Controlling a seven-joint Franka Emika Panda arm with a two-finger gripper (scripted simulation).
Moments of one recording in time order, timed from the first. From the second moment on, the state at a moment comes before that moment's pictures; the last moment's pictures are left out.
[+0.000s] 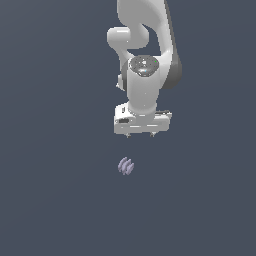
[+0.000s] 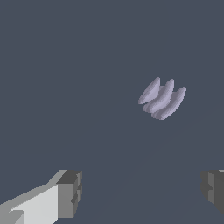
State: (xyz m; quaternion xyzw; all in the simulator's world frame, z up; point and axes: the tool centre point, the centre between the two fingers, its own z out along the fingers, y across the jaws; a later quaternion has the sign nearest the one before) arm -0.002 0.050 0.178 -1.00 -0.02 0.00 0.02
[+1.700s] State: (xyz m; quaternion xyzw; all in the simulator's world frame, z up) arm 0.060 -0.002 0.103 -0.97 0.25 0.00 0.01
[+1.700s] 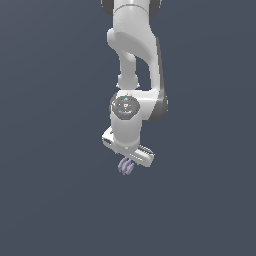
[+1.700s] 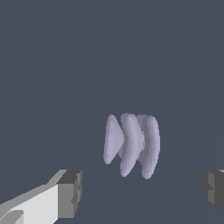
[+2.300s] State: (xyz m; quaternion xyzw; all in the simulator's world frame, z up) arm 0.068 -0.011 0.090 -0.96 0.29 0.00 0.00
